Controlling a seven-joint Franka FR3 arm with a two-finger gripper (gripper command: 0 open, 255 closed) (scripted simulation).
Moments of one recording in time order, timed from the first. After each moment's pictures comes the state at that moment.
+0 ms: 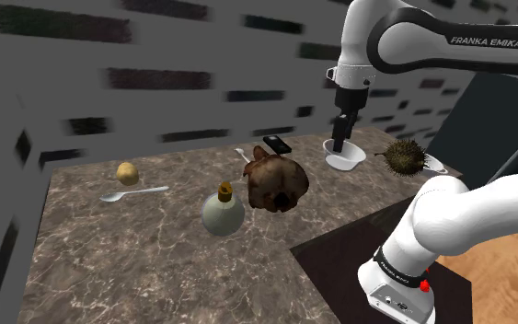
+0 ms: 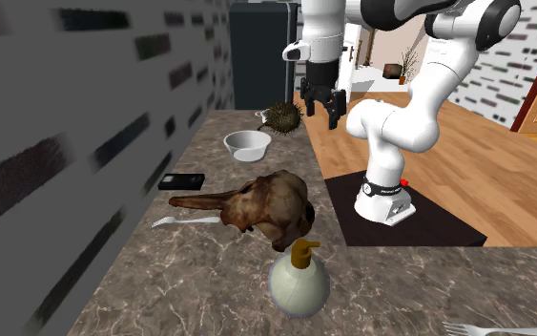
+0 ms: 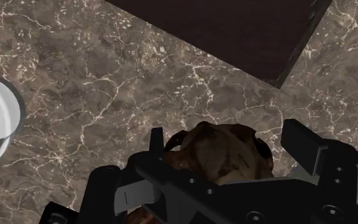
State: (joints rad) arm 0.01 -0.76 0.06 -2.44 -0.05 1.52 -0.07
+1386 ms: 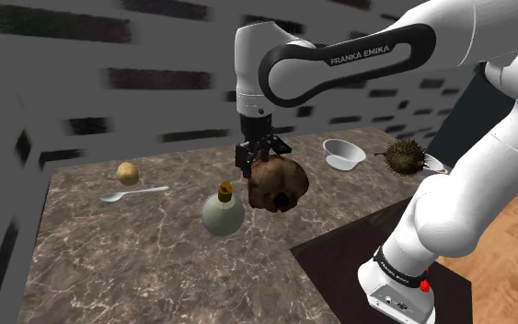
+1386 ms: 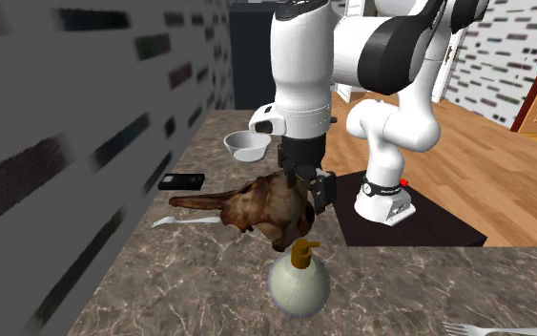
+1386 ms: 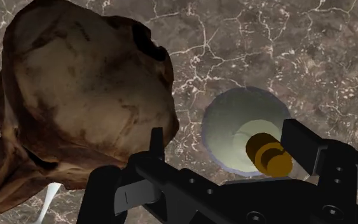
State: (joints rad) arm 0.10 -0.15 0.32 -2.14 0.03 1.83 0.25
